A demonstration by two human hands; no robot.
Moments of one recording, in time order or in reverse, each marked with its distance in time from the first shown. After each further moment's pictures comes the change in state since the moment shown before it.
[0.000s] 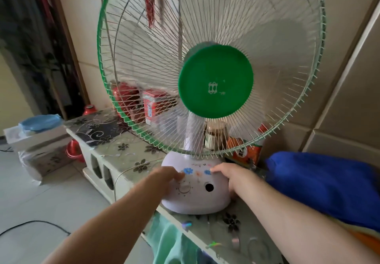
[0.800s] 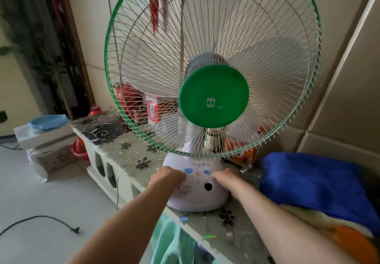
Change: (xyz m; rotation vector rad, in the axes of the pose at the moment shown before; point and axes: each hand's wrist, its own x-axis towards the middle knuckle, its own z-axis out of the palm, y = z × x) left_hand -0.011 -0.016 0.021 0.492 0.218 0.153; right_hand 0.005 0.032 -0.007 -0.554 0.194 -0.258
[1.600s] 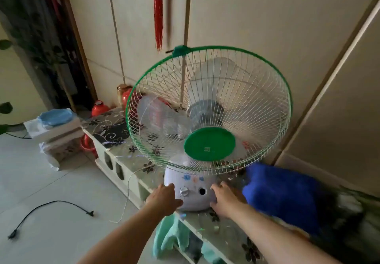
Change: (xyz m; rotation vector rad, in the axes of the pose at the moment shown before) left_hand -0.094 -0.017 -0.064 0.626 -0.136 0.411; right_hand -0.118 -0.019 -0.046 -0.750 -0.096 -0.294
